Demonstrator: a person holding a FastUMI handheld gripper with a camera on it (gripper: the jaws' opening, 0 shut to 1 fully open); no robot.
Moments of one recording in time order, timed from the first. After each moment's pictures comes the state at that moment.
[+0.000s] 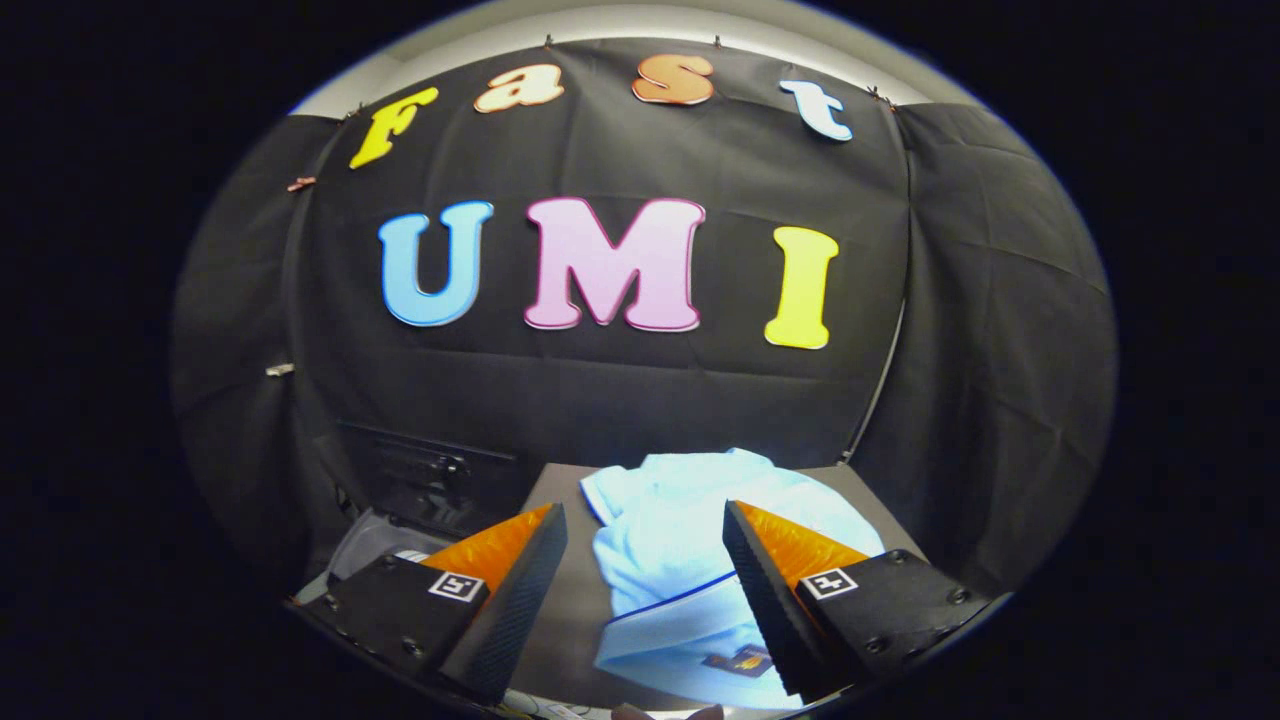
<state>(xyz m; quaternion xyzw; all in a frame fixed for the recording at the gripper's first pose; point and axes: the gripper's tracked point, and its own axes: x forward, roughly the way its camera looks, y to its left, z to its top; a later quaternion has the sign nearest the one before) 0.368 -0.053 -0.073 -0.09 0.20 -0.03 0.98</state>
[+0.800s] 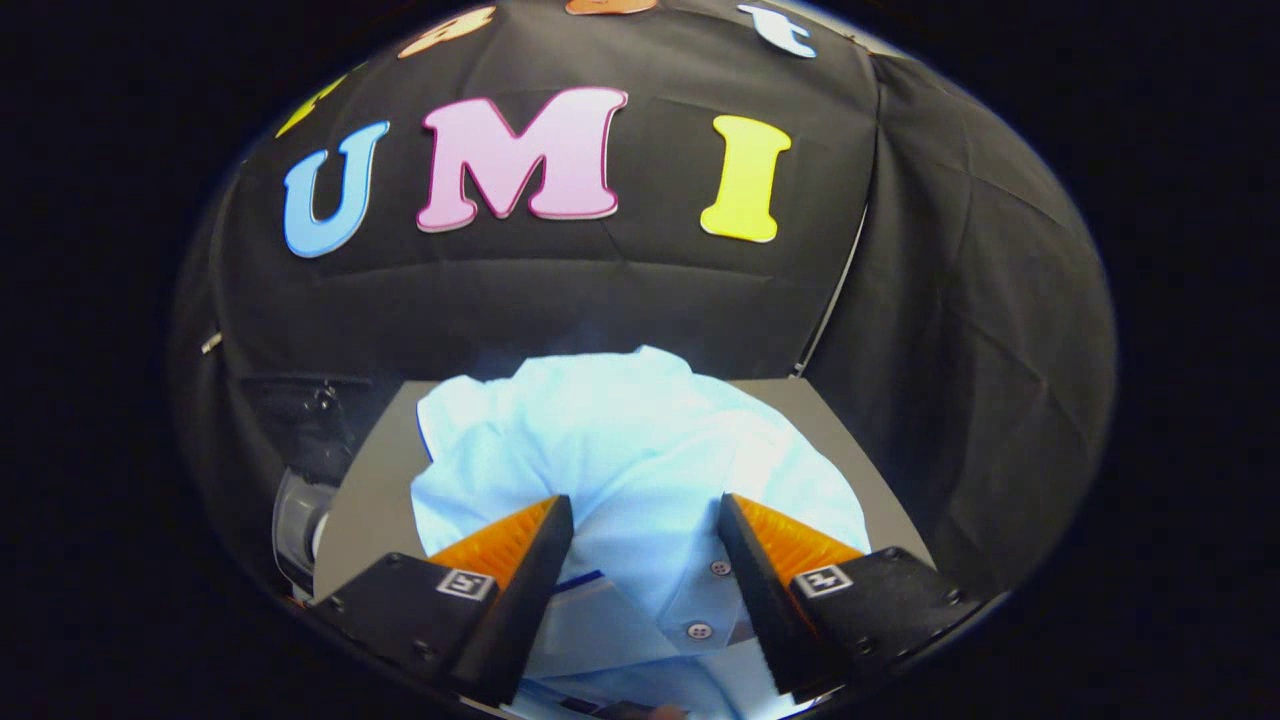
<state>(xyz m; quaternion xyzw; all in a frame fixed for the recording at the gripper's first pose) 0.383 -0.130 -0.150 -0.06 0.32 -0.07 0.94</state>
